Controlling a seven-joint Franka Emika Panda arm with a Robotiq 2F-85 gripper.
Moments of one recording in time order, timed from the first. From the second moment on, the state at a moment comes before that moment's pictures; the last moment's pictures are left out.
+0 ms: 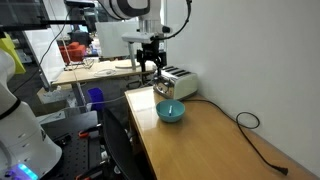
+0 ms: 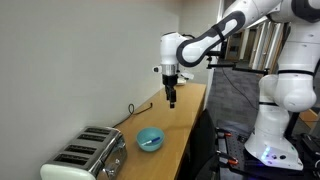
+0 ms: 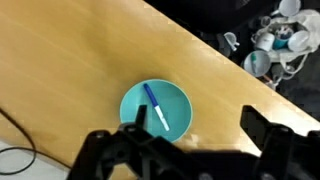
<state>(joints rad) 0.09 -0.10 0.06 -2.32 -0.03 2.20 -0.34</state>
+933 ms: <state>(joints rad) 0.10 -0.01 0.08 -2.30 -0.14 2.21 -0.51</state>
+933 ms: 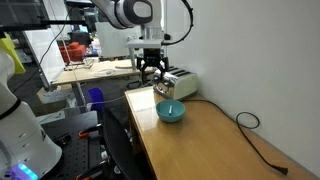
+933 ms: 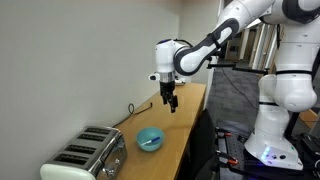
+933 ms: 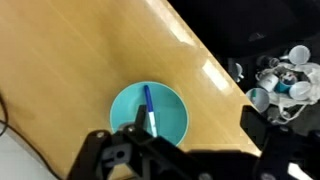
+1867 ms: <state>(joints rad) 0.07 0.50 0.10 -1.94 -0.17 2.35 -0.63</state>
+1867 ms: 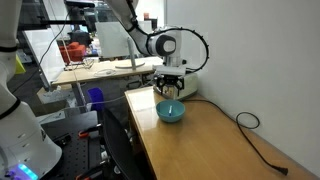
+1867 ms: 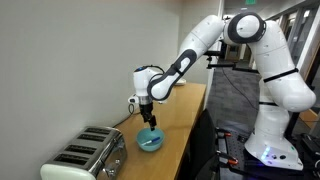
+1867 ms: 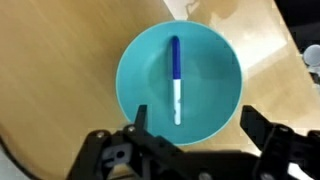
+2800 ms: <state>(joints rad) 0.05 0.61 0.11 -1.87 -0.18 2.38 -0.62</state>
